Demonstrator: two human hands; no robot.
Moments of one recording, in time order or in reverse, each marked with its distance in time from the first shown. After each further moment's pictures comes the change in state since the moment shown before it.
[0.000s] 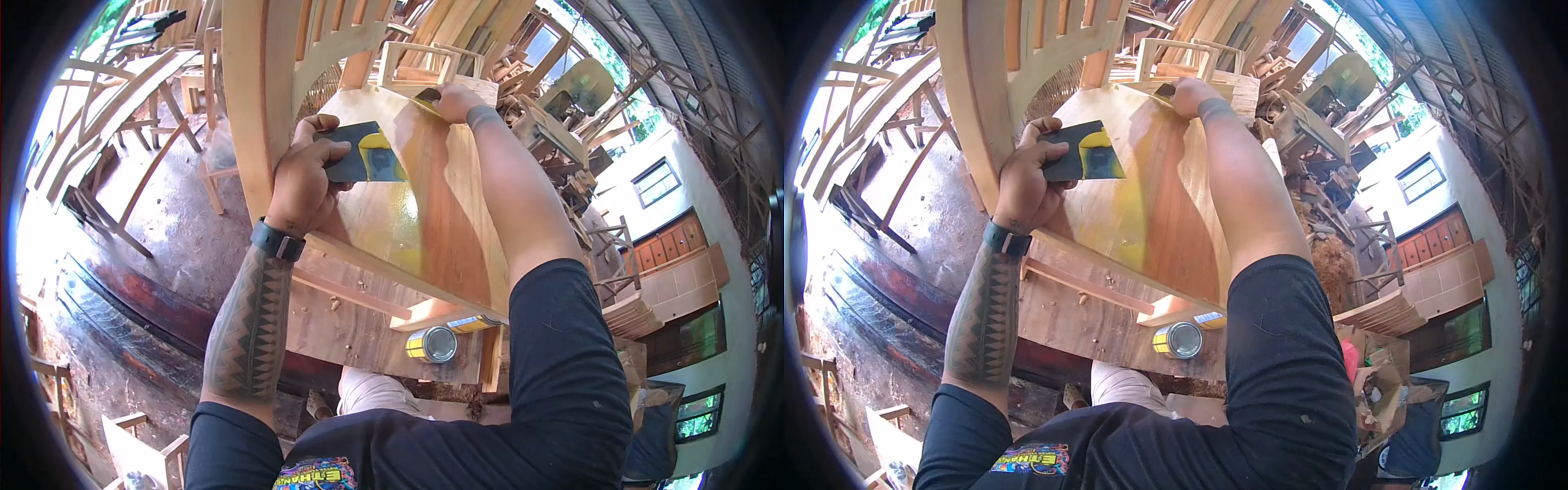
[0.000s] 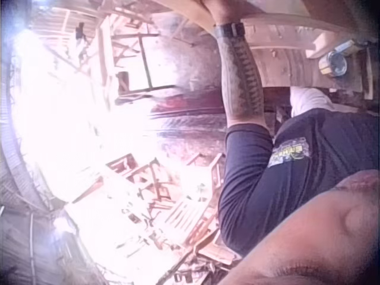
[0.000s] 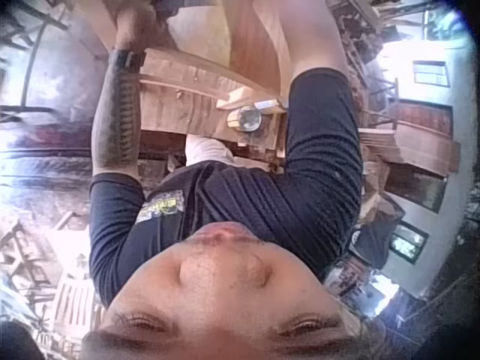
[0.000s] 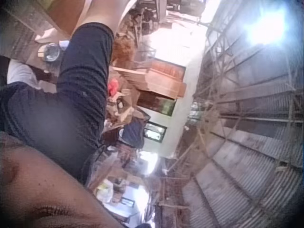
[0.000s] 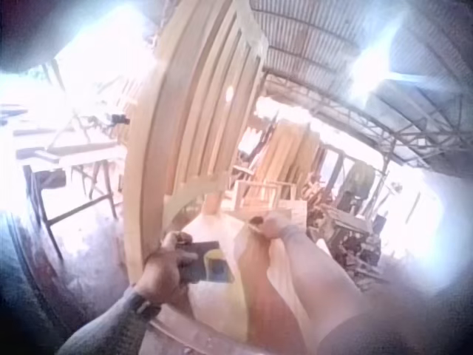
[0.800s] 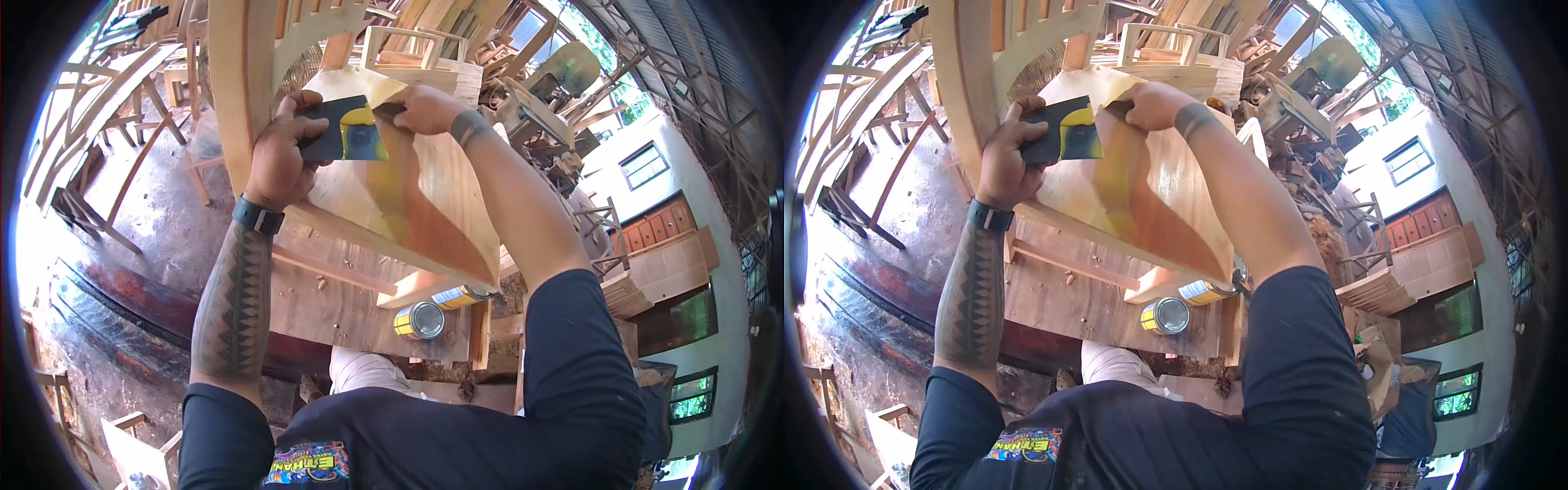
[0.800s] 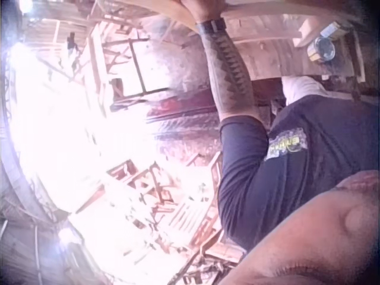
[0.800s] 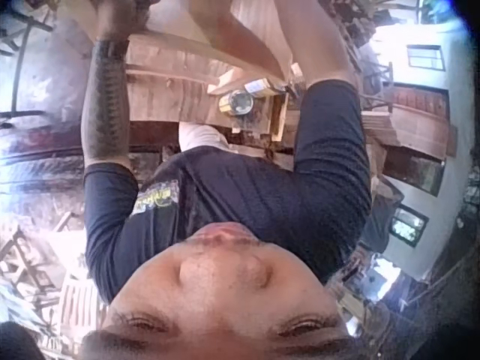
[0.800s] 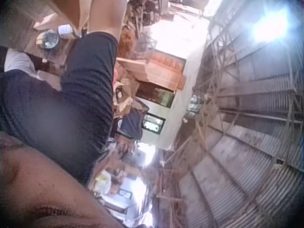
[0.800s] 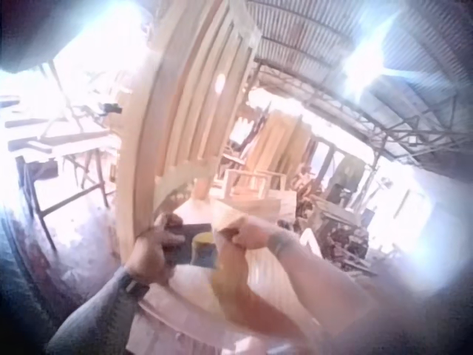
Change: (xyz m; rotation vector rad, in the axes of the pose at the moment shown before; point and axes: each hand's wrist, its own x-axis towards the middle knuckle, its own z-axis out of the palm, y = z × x) left_hand -0.004 -0.002 -0.014 -0.019 -0.052 0.025; right_hand -0.100 -0.065 -0.023 0.197 -0.133 -0.259
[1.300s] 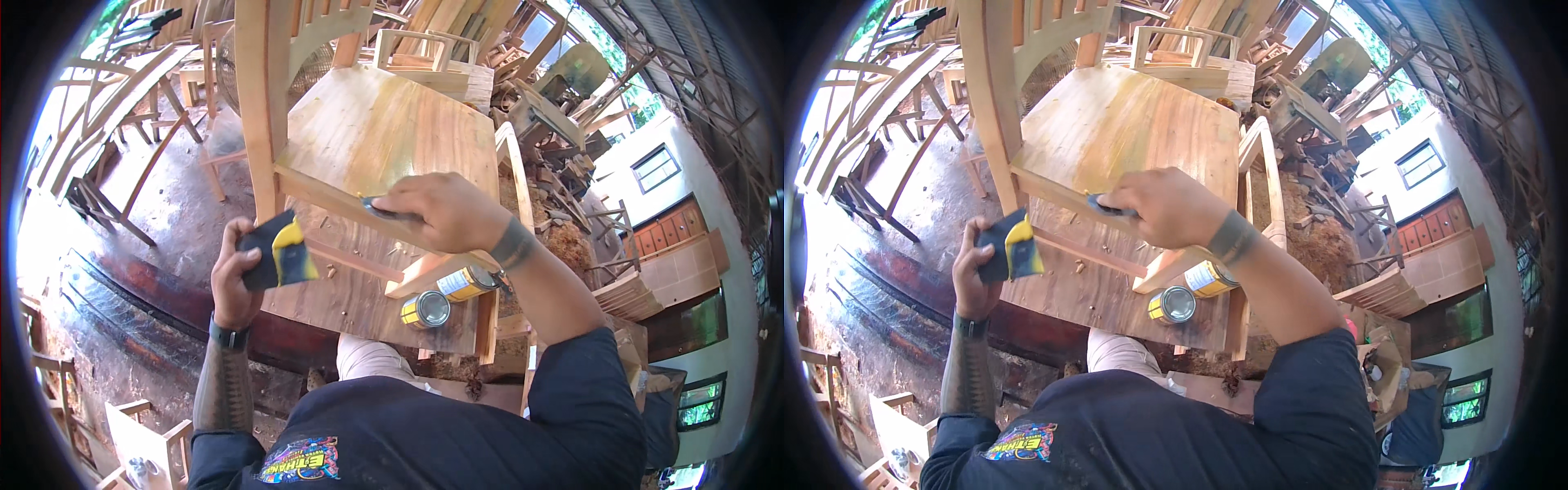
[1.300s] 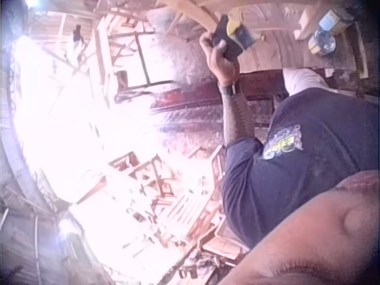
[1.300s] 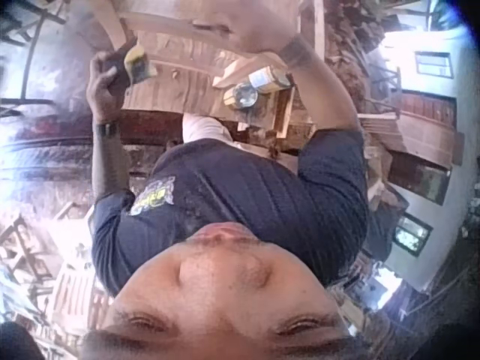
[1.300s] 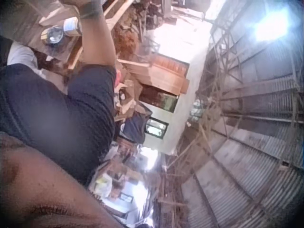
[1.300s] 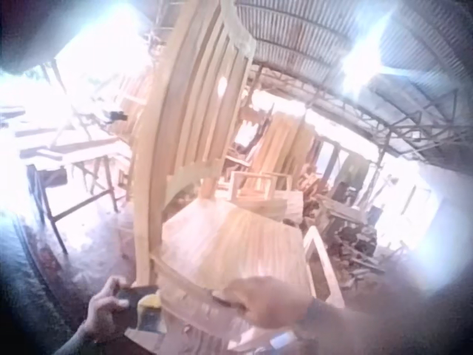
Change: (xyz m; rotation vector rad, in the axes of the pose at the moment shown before) left_hand -0.213 0.004 -0.059 -0.062 0.101 -0.036; right_hand -0.200 -0.125 0.030 0.102 0.139 -0.368
